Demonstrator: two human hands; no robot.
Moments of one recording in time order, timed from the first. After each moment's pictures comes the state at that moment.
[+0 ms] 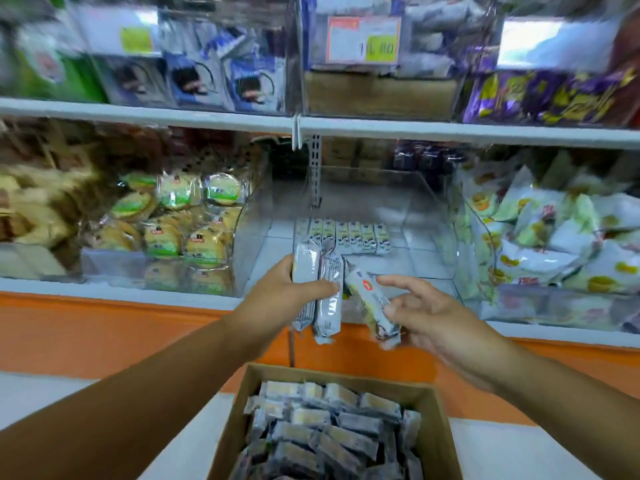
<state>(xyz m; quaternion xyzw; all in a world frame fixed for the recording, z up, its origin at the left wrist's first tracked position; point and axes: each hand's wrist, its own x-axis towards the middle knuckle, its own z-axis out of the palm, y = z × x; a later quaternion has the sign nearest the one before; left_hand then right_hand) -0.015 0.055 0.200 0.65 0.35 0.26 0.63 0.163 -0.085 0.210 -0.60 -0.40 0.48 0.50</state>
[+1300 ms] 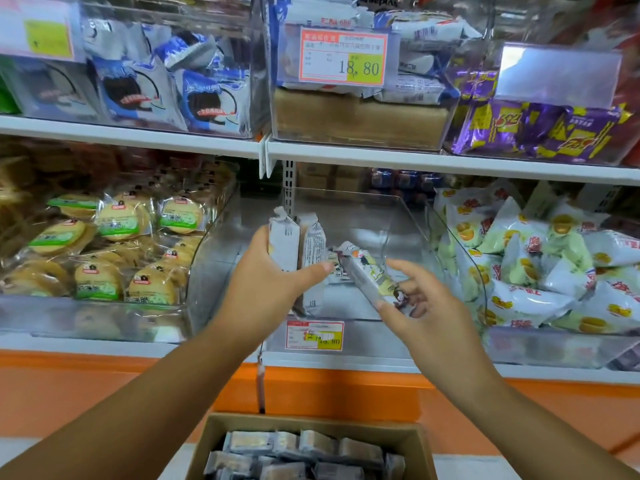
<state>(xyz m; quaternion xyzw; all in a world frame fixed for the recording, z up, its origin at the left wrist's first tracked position) 0.032 0.088 0.238 0.68 0.35 0.40 0.51 0.193 -0.042 0.216 -0.75 -0.49 0.05 0.45</state>
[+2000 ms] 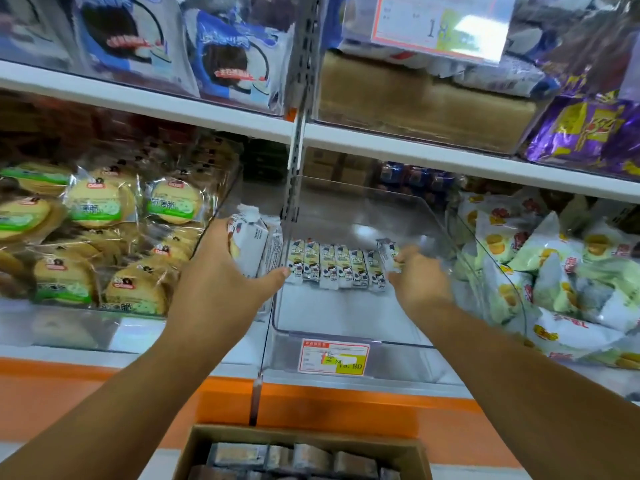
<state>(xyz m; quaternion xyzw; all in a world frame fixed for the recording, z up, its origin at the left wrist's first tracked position) 0.002 0.129 0.232 0.70 0.48 0.38 0.38 0.269 0.092 0.186 -0.91 -0.38 -0.01 0.15</state>
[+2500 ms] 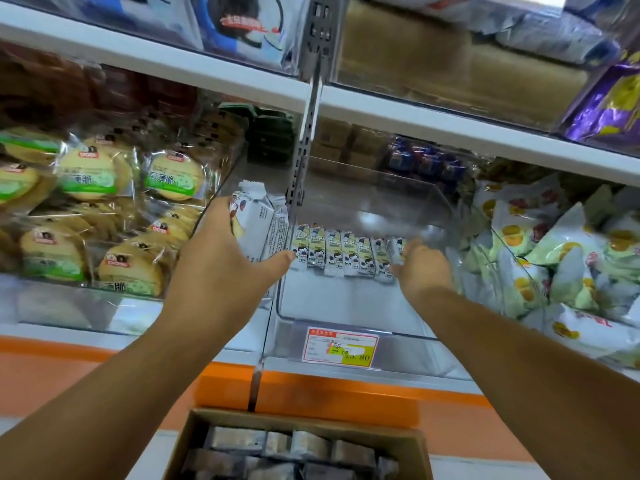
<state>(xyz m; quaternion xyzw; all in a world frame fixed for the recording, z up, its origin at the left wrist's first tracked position) 0.001 0.133 0.228 0.68 0.48 0.38 0.40 0.281 0.107 0.169 -0.92 -0.37 -0.02 0.09</state>
